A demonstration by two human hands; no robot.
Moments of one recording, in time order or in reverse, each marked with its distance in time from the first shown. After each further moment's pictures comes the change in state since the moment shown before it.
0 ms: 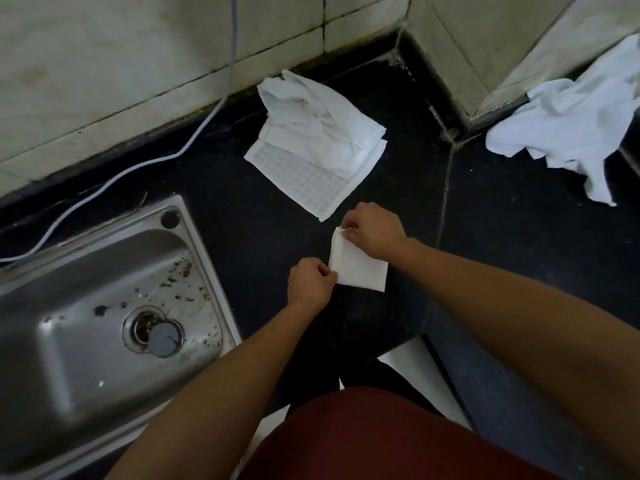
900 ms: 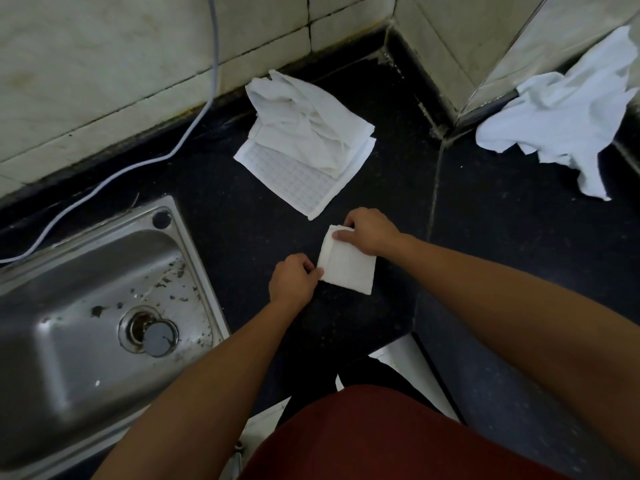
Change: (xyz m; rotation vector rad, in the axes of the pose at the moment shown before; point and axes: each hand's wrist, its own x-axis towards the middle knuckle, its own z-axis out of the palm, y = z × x) left_hand 0.007 -0.005 -0.001 0.149 0.040 0.046; right_hand 0.005 0.021 0.006 0.224 -0.140 0.137
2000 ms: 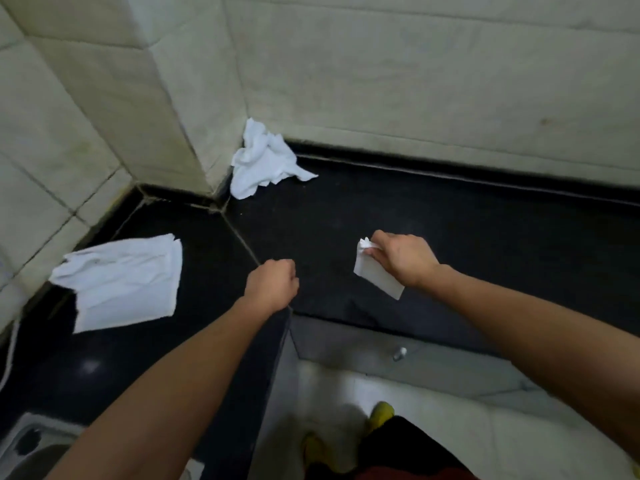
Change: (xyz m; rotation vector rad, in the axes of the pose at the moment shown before) left_hand -0.148 0.123 0.022 0.770 -0.172 1.095; right_hand -0.386 0.098 0.028 -0.189 0.750 0.474
